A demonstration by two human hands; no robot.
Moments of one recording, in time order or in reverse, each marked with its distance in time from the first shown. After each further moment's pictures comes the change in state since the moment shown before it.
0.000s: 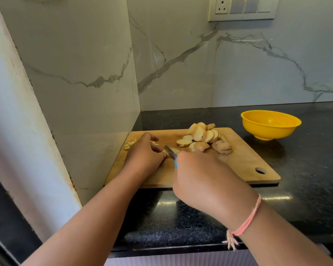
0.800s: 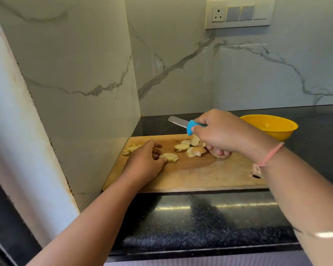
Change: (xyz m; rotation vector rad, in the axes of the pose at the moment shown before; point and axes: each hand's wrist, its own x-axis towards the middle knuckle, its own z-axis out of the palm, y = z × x) left_hand -0.009 0.005 0.000 0.129 -0.026 0.118; right_hand 0.051 0.065 -0.039 0.355 0.141 0.104
